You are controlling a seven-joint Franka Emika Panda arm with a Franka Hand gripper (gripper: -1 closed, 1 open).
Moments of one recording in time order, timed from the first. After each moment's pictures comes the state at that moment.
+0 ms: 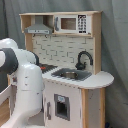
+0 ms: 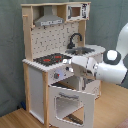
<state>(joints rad) 0.36 0.34 1.17 -1.90 -2.18 1.89 0.46</state>
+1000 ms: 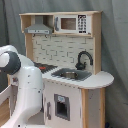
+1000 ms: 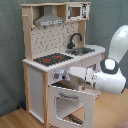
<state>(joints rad) 0.49 0.58 1.16 -1.80 -2.38 1.82 0.37</state>
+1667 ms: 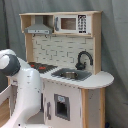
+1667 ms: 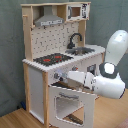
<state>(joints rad) 0.56 0.69 1.16 -1.71 -2.49 1.76 0.29</state>
